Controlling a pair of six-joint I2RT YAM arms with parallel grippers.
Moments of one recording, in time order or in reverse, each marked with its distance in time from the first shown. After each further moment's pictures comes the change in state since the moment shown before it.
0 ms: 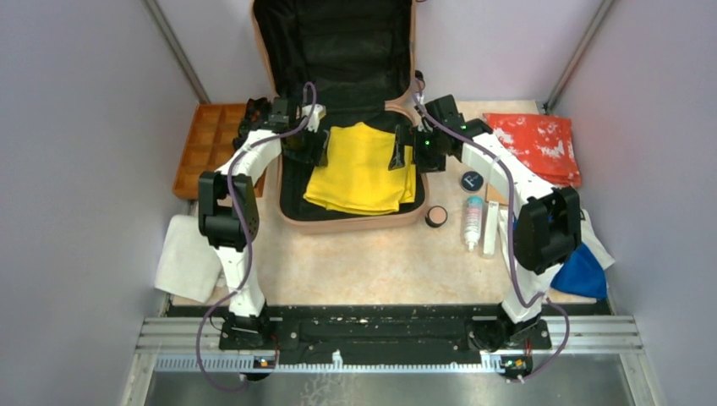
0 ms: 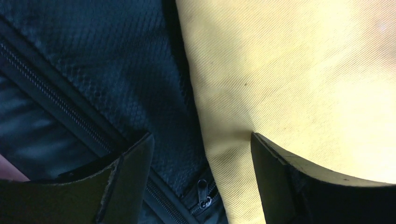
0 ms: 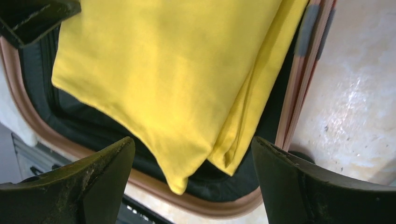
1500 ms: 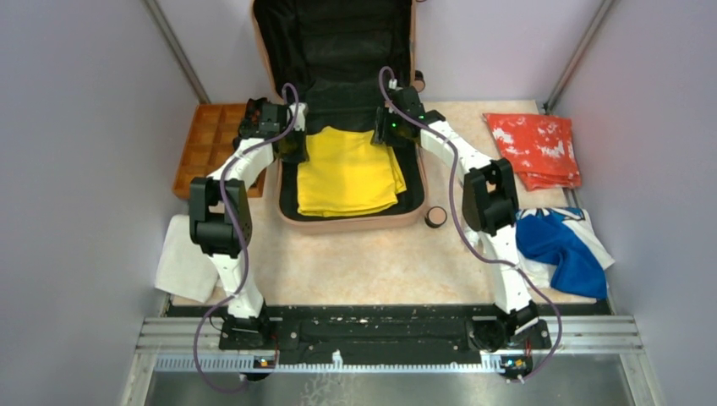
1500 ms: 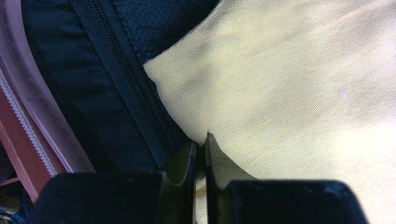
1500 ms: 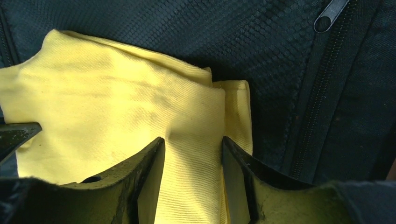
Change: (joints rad) left arm 0.046 -0.068 -0.133 0.172 -0.082 -0.195; right arm 0.037 0.539 0.488 0.234 0.140 0.053
